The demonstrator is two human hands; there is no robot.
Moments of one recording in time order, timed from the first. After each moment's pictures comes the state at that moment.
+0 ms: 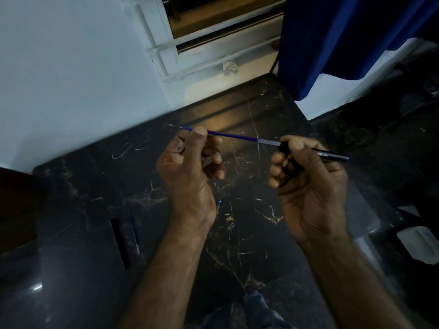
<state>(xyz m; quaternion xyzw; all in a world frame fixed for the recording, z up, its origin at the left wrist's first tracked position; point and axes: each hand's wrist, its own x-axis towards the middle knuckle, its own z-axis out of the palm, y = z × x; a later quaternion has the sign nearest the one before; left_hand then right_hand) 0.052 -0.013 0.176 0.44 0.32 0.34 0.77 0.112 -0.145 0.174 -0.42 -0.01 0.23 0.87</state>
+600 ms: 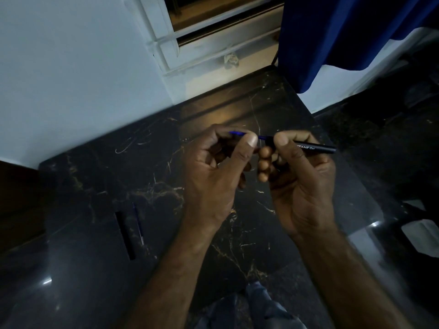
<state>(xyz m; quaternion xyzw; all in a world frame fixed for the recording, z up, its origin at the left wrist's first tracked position) 0.038 -0.029 0.171 0.68 0.19 0.27 0.66 0.102 -0.140 0.169 -0.42 -0.05 0.23 0.87</state>
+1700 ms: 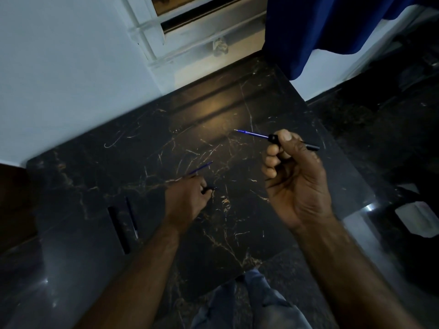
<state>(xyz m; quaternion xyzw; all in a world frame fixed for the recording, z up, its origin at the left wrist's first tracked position) -0.011 0.028 -0.013 0.95 0.24 0.00 0.18 0.103 -0.163 0.145 -0.32 0.06 0.32 0.89</state>
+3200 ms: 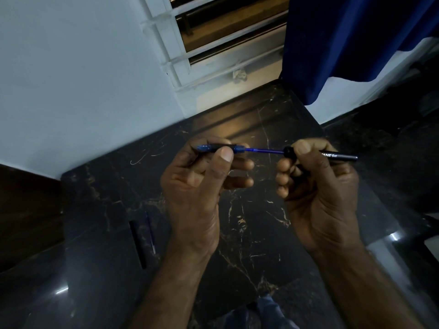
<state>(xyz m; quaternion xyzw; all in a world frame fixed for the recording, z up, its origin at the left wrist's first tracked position) 0.016 -0.028 0.201 0.52 0.18 0.33 0.77 0.096 -0.149 0.196 -0.42 -0.03 0.24 0.88</state>
